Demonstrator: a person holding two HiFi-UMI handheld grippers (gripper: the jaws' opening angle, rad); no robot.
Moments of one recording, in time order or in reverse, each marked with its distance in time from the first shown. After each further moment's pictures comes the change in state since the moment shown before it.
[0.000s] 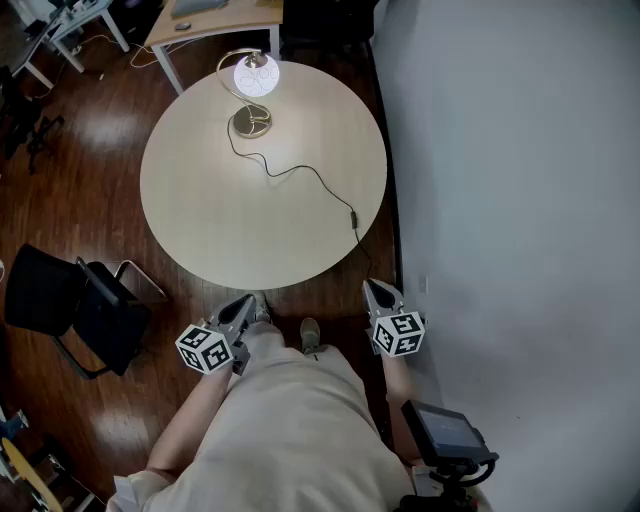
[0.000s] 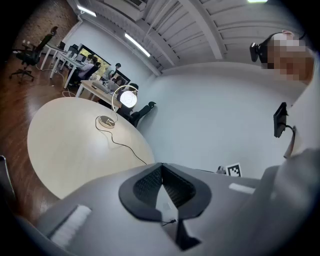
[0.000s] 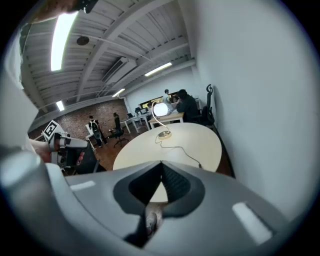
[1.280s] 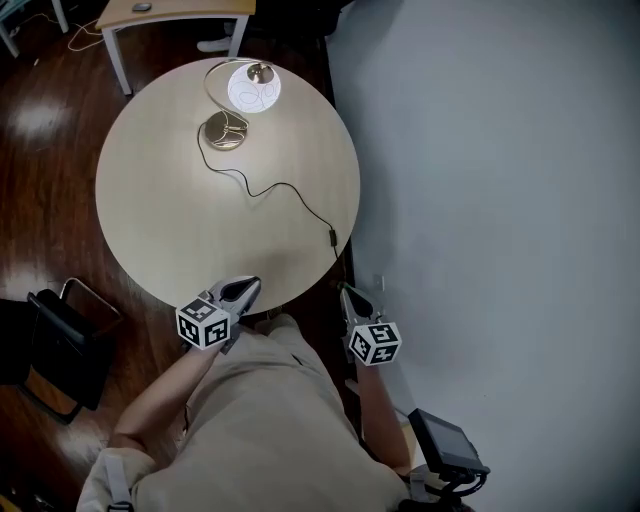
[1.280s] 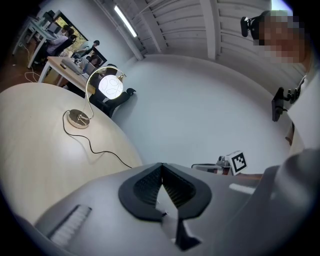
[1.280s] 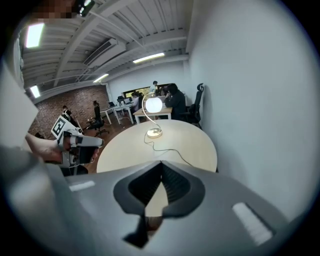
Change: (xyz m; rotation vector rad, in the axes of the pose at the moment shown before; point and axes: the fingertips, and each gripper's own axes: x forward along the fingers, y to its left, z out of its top) left arm 0.068 0.077 0.097 0.048 0.170 -0.344; right arm 0.075 0.072 0.072 0.000 0.118 -0.245
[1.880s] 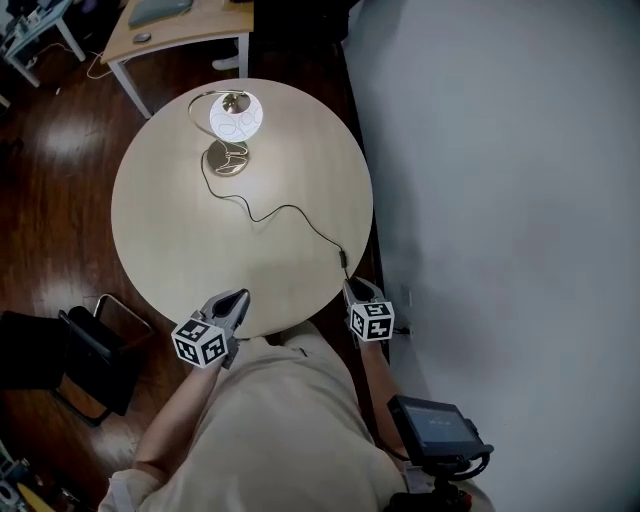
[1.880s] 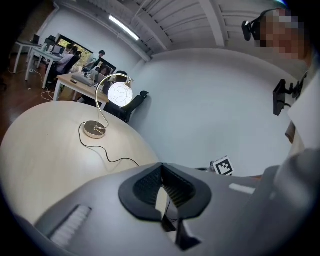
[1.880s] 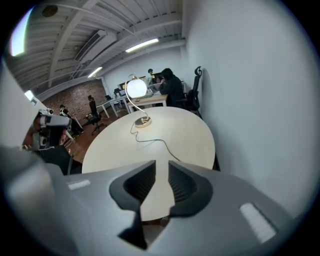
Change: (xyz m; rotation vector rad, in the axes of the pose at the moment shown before) left arm 0.024 0.024 0.033 0.021 0.020 0.262; right arm 0.110 -0.101 -0.029 0.034 0.139 0.034
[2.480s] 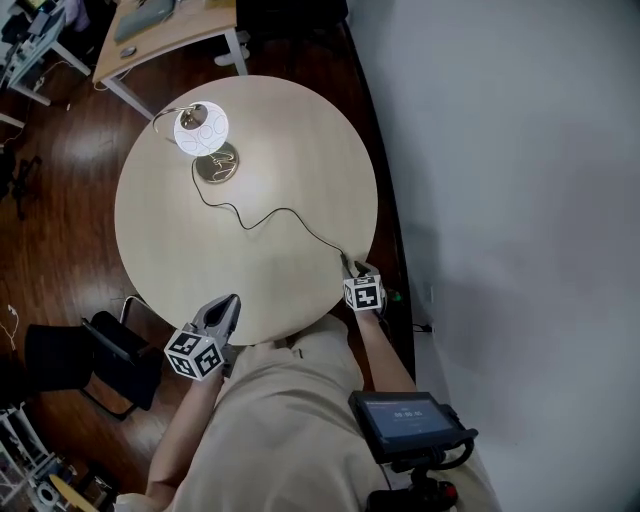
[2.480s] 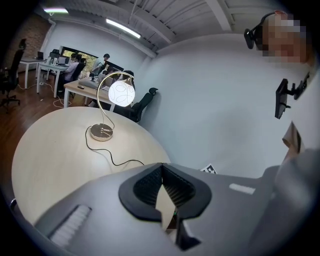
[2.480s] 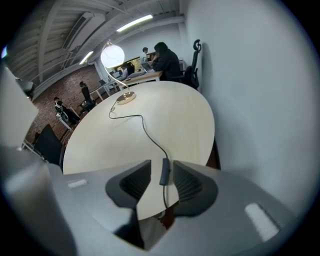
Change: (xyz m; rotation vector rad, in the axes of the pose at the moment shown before) left arm 0.045 -0.012 0.024 0.009 0.049 0.190; right arm 0.124 -0.091 -0.060 0.006 0.209 0.012
